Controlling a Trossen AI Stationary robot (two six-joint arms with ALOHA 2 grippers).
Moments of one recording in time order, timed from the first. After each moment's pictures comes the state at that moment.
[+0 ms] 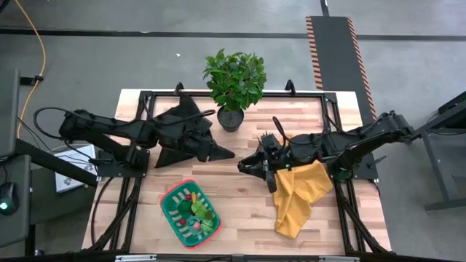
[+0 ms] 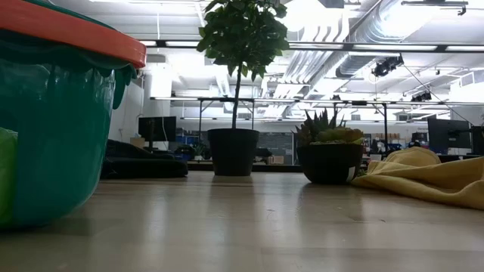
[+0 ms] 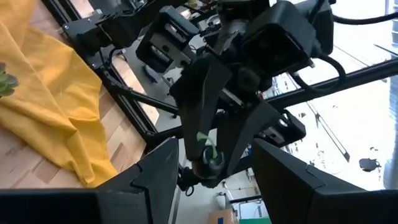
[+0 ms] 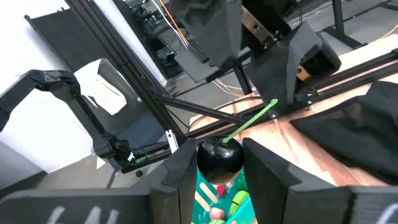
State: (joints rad) left arm -0.04 1.29 1.20 -0.05 0.02 -1.17; right arm 0.31 1.37 1.27 -0.08 0.16 0.51
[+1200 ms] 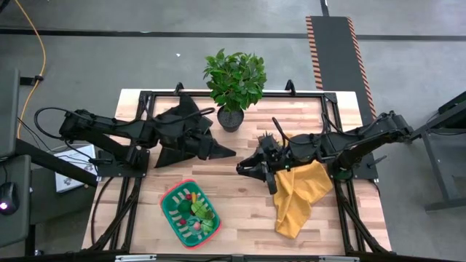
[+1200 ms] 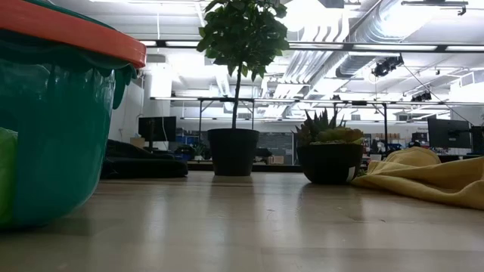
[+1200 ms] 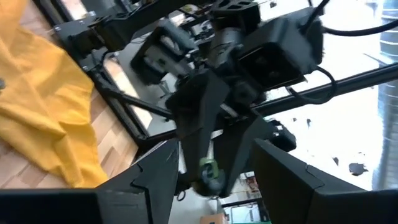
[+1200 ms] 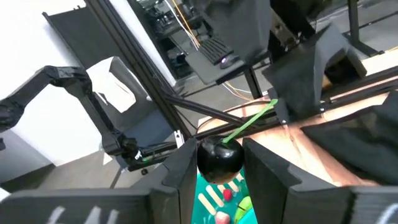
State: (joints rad) left arm -0.04 1.29 1.20 -0.01 0.02 -1.19; right arm 0.30 1.38 1.27 -0.03 0.12 0.47
